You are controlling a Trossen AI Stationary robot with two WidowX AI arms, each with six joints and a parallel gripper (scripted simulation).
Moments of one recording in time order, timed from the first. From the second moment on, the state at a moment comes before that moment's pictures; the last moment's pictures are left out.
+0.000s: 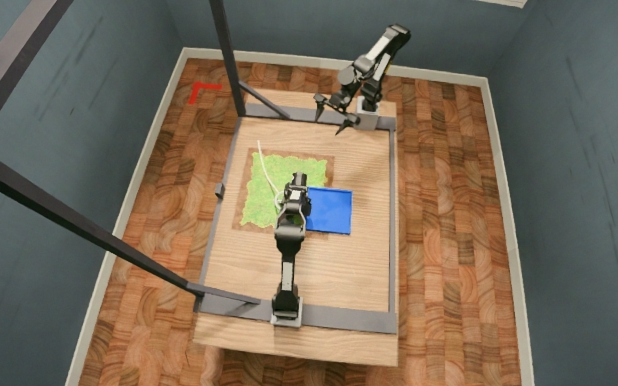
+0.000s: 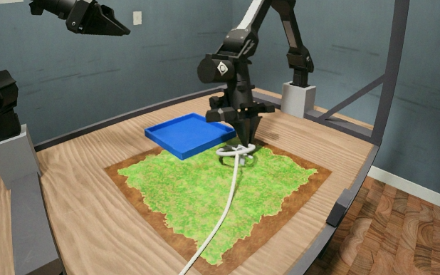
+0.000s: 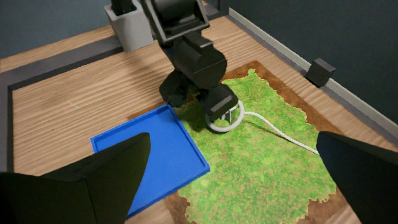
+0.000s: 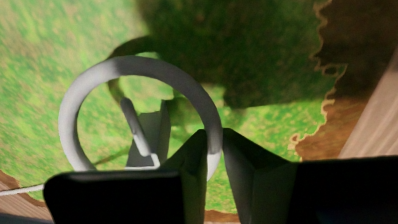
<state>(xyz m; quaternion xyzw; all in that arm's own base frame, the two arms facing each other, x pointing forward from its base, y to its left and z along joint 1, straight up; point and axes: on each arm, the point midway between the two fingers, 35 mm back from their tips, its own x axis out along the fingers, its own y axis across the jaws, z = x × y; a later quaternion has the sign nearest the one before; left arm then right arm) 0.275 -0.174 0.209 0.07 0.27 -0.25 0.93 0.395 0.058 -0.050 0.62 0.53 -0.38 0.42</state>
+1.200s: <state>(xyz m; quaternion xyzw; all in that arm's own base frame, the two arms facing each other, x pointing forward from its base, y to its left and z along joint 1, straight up) 0.275 -0.174 0.209 0.07 0.27 -0.25 0.93 0.397 0.066 -0.008 0.53 0.49 -0.49 0.49</state>
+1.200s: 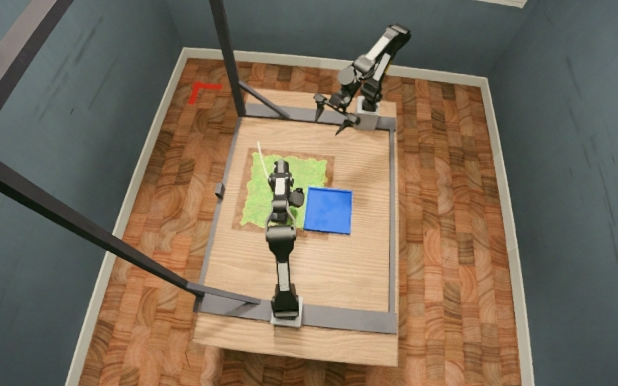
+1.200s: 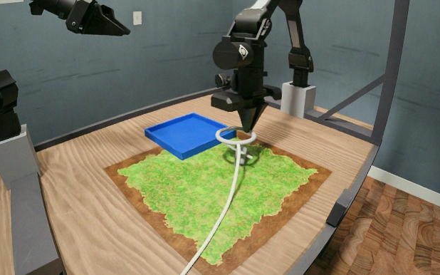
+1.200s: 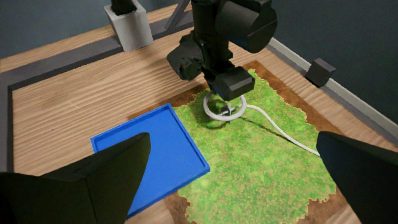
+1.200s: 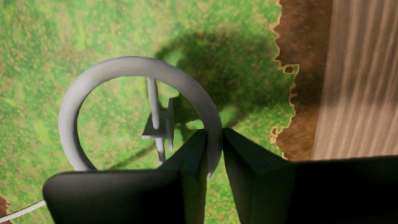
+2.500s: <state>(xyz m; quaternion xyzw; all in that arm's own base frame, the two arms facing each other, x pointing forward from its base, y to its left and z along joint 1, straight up) 0.274 -0.162 0.207 -0.01 0.33 0.01 0.94 0.389 -0.040 -0.011 0.52 0.48 -0.50 0.49</state>
